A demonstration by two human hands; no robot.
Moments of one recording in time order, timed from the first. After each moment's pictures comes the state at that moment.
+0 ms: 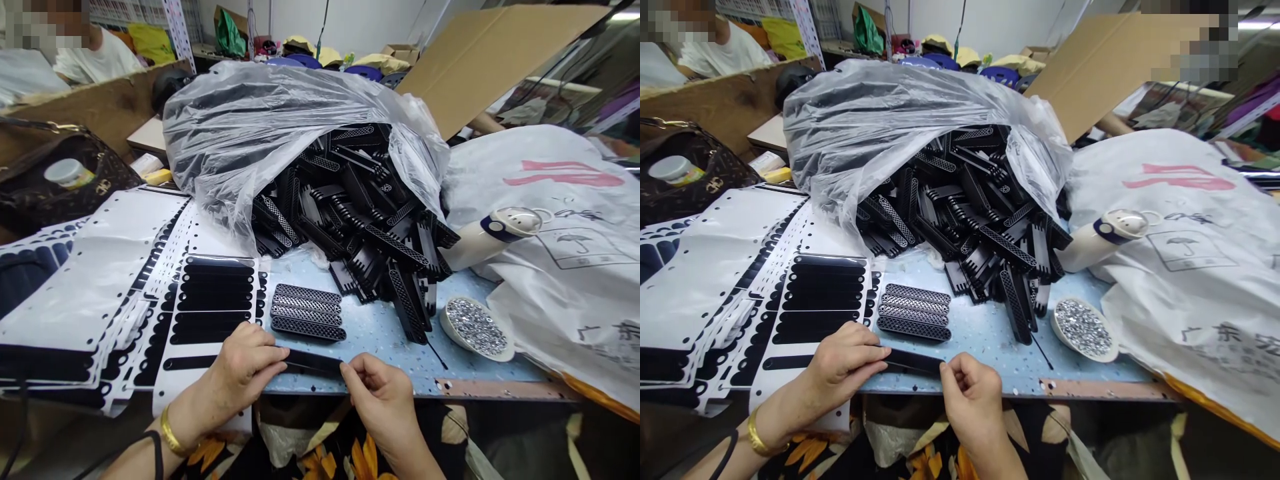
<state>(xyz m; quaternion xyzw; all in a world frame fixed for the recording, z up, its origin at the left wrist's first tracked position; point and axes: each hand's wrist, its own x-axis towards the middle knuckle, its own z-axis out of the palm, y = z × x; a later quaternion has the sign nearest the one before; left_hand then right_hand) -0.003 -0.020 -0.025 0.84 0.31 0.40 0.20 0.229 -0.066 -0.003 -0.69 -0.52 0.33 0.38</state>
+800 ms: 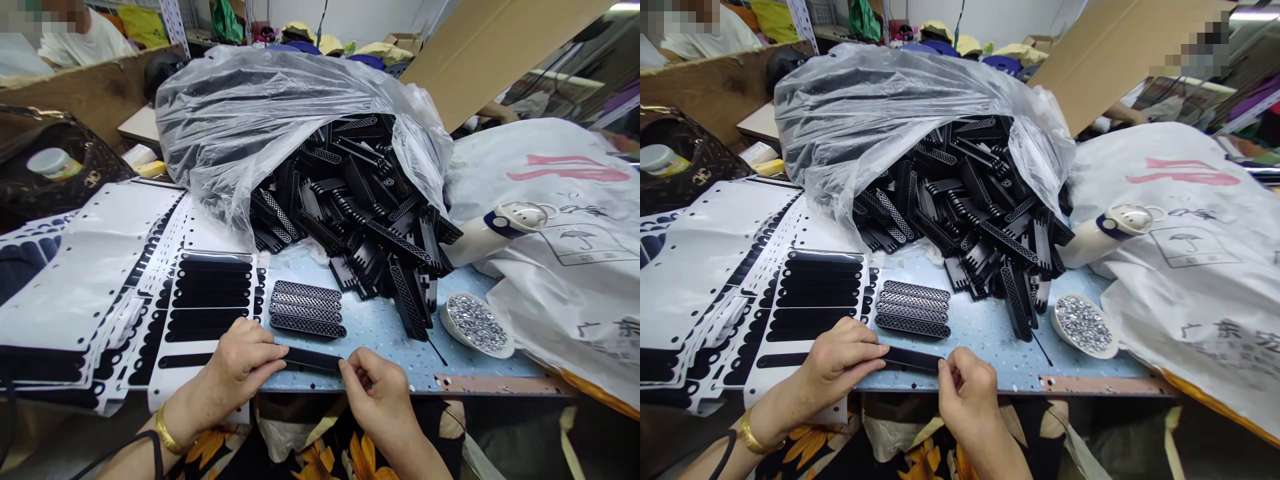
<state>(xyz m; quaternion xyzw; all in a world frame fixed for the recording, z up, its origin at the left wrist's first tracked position) -0.005 -0.017 -0.026 0.84 0.31 0.39 0.21 0.232 -0.064 -0.003 -0.65 -0.67 0.15 0.33</state>
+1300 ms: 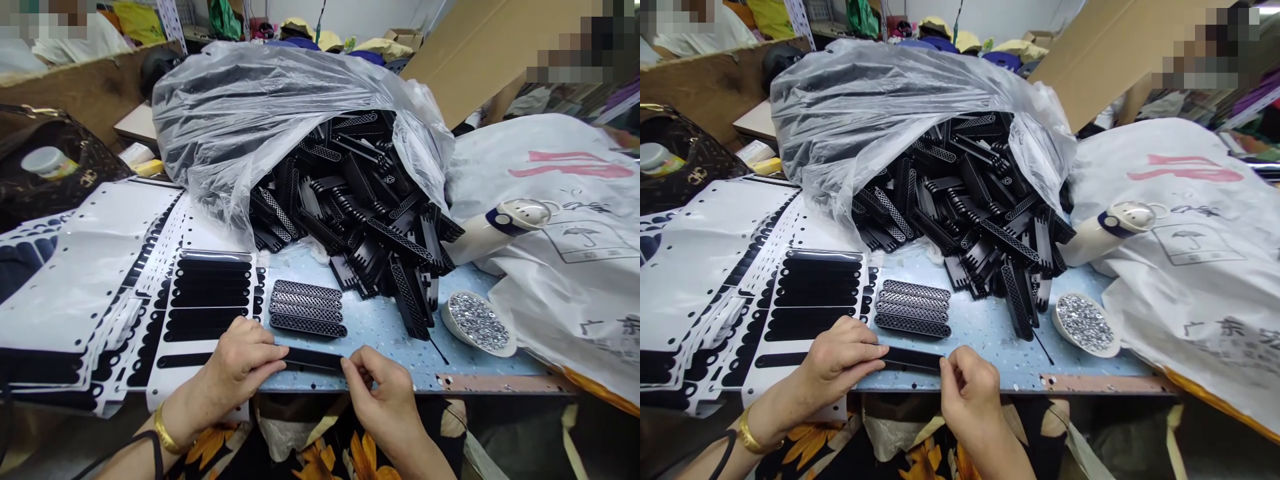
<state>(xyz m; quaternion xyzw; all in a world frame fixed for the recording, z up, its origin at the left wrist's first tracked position) -0.006 -0.015 -0.026 0.85 0.29 0.39 0.22 0.233 -0.064 0.002 -0.62 -0.70 0.11 0.33</state>
